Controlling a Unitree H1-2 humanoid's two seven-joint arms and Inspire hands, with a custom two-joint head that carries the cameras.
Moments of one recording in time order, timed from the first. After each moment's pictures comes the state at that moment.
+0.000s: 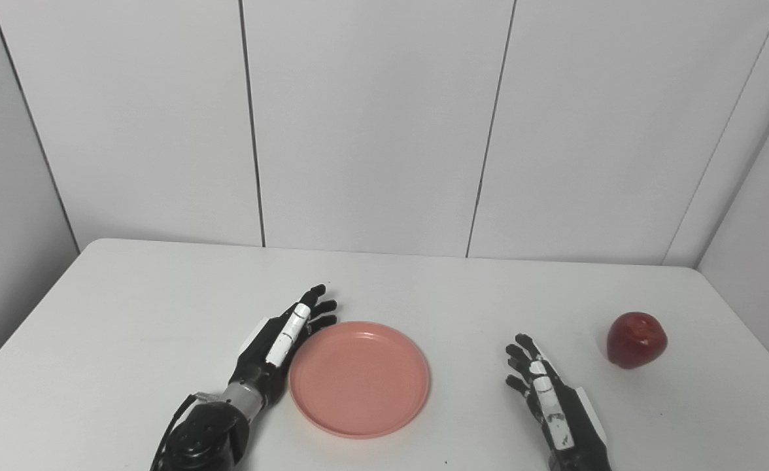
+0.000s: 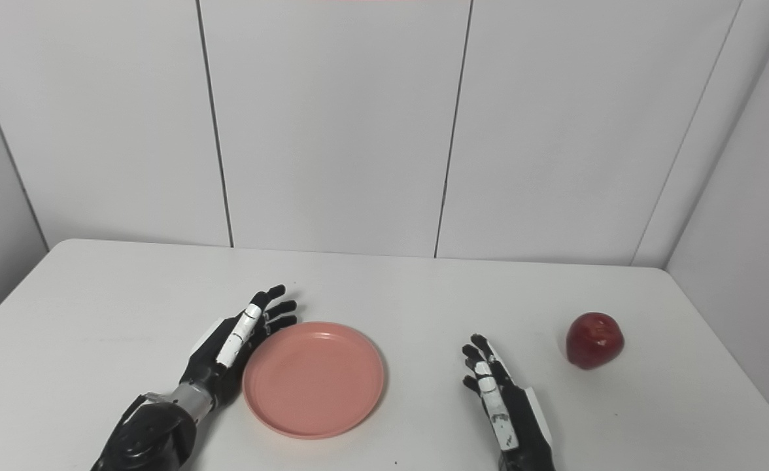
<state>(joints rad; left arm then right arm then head) -0.36 0.08 -0.11 0.30 -0.16 0.16 -0.19 -0.01 -0.08 -0.01 -0.06 0.06 0.06 0.08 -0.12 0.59</state>
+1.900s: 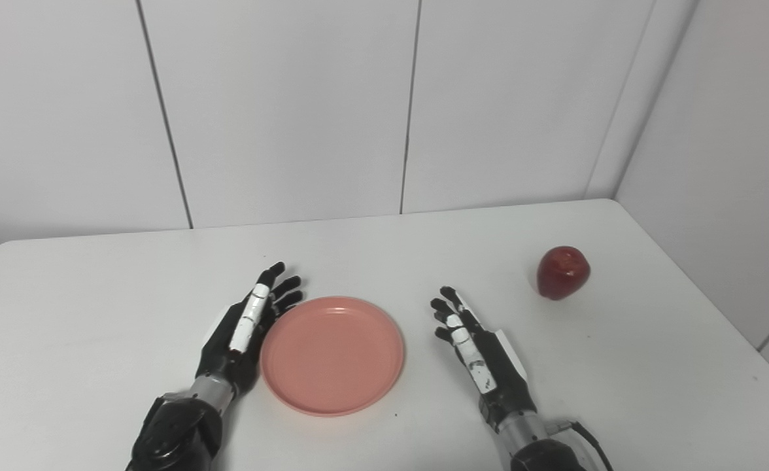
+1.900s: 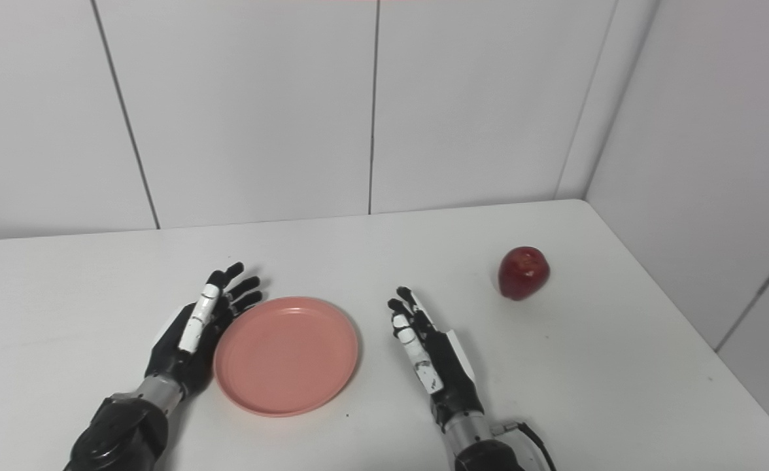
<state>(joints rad) -0.34 0.02 -0.06 0.29 -0.17 0.20 -0.22 -0.01 -0.04 0.05 -0.07 -0.01 0.07 0.05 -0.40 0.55</state>
